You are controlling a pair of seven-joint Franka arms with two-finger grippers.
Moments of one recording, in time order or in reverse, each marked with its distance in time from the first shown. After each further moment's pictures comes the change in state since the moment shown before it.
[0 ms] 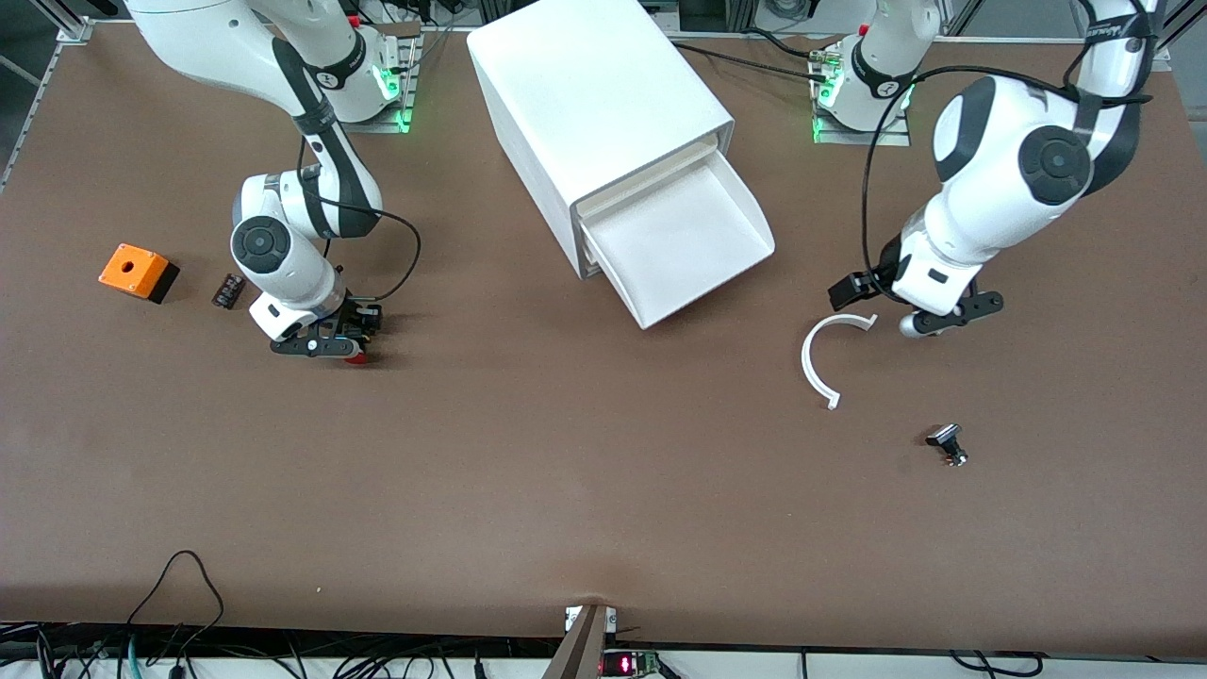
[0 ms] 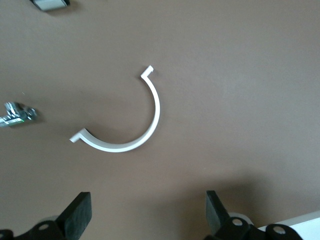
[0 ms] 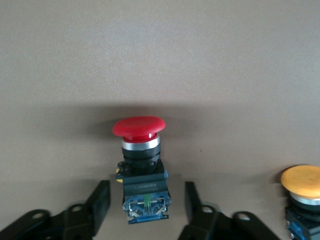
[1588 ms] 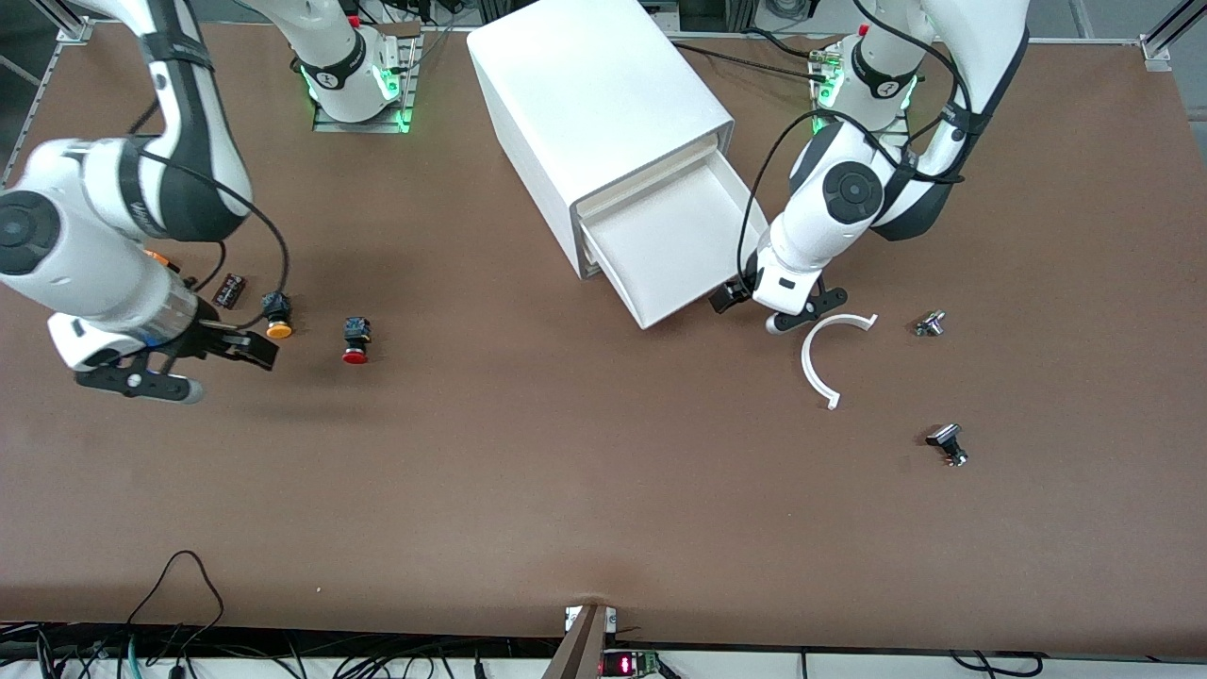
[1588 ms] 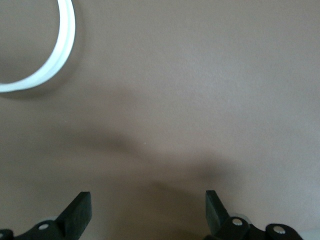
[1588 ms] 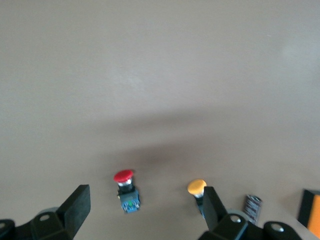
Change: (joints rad) left arm -0.145 0.209 -0.111 -0.088 0.058 0.325 -0.368; right arm -0.157 -0.107 0.009 0.542 0.002 -0.603 -0.001
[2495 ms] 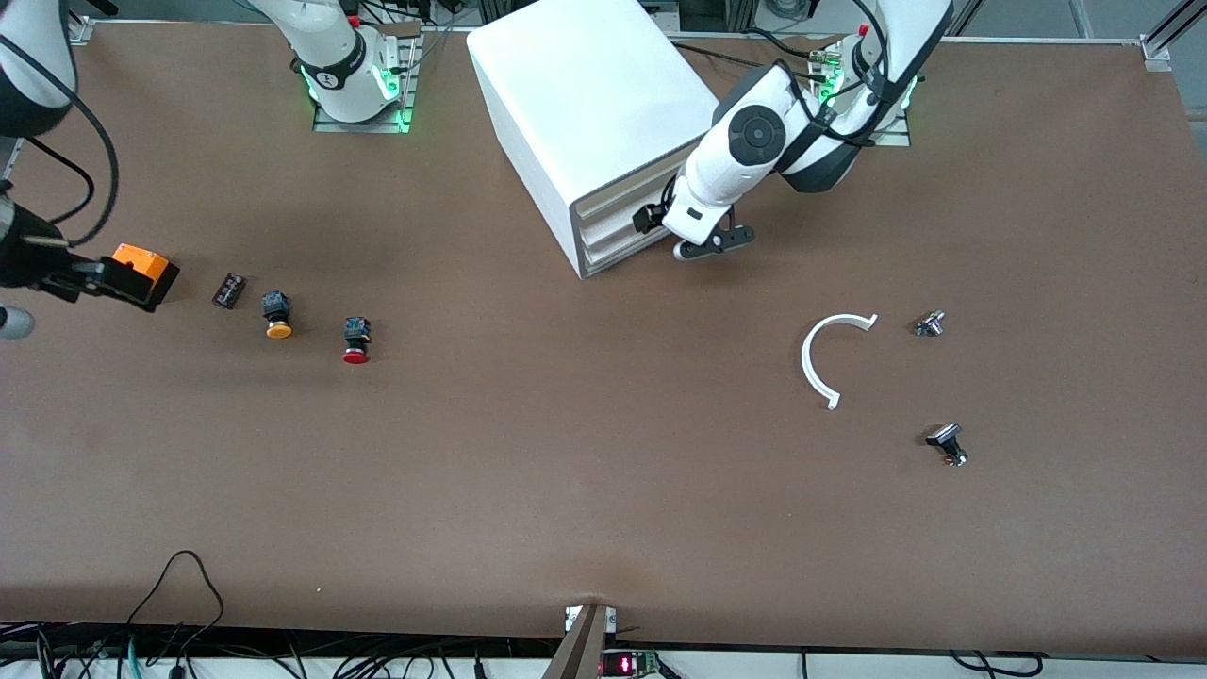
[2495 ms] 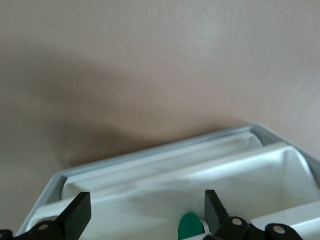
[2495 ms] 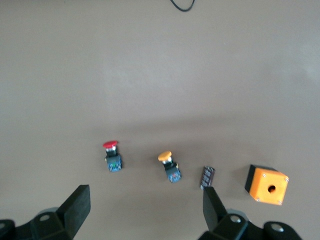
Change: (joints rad) left arm -0.007 -0.004 -0.266 -0.063 -0.144 -0.036 -0.024; right arm -0.214 -0.145 0.124 0.139 0.000 -0.287 -0.156
